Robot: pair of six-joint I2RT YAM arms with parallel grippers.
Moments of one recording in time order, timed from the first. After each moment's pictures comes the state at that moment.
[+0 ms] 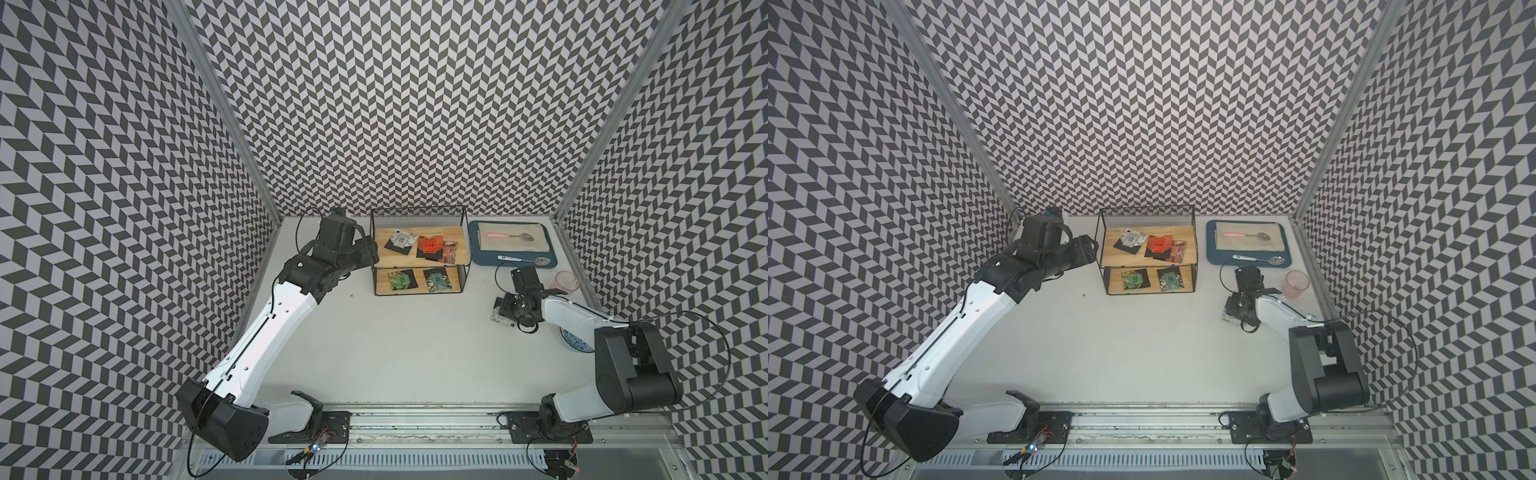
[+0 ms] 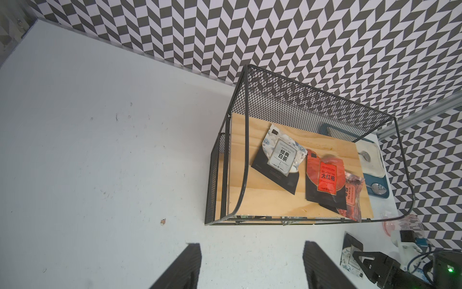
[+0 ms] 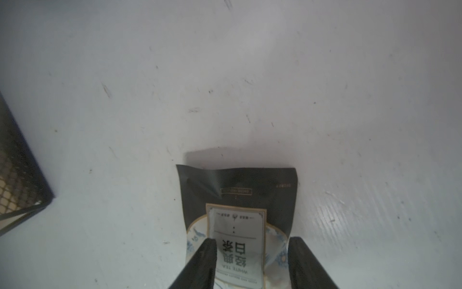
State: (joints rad) left arm -0.44 1.28 1.38 -0.74 -0.10 -0.57; right arm 0.13 1.49 0.75 -0.45 0.09 0.60
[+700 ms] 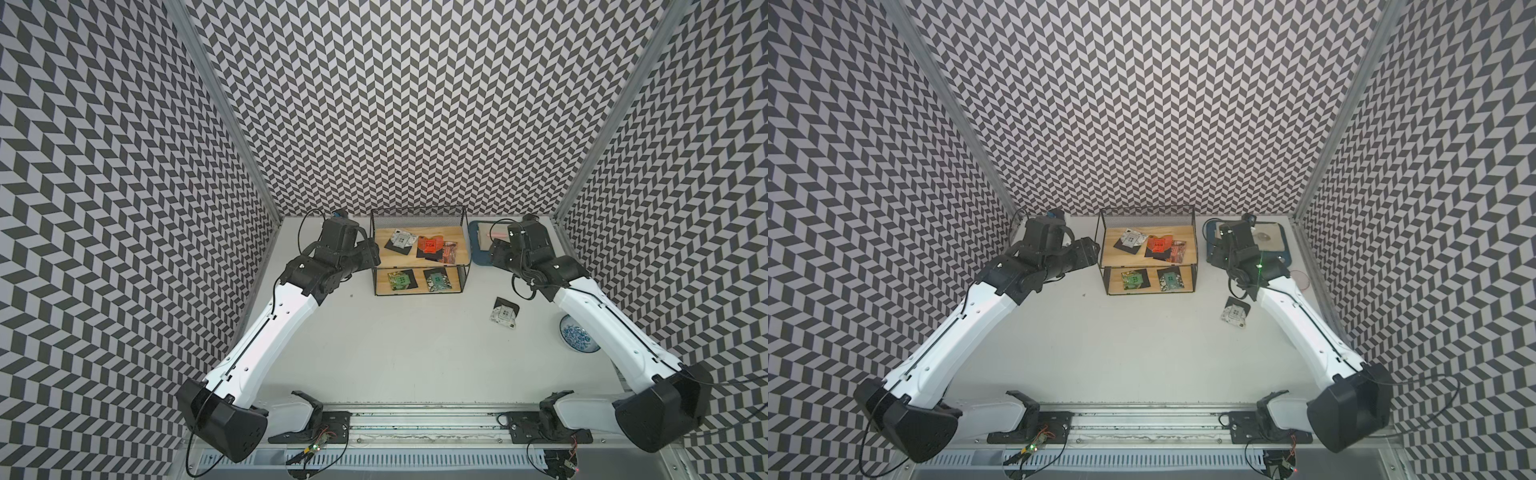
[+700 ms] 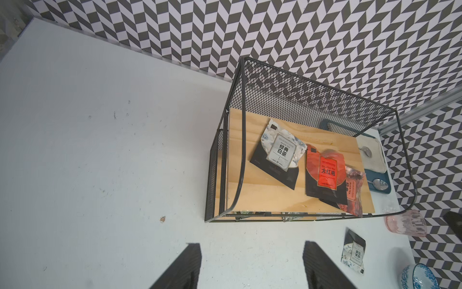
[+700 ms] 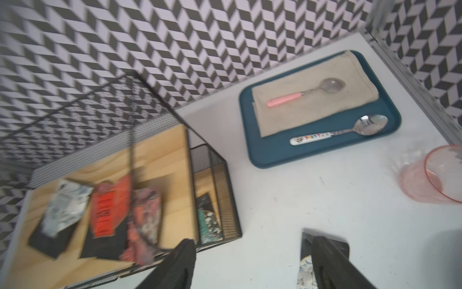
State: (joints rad) left arm -0.46 1.28 1.37 -0.74 -0.12 -0.57; right arm 0.42 1.33 1.31 -0.69 0.32 0.59
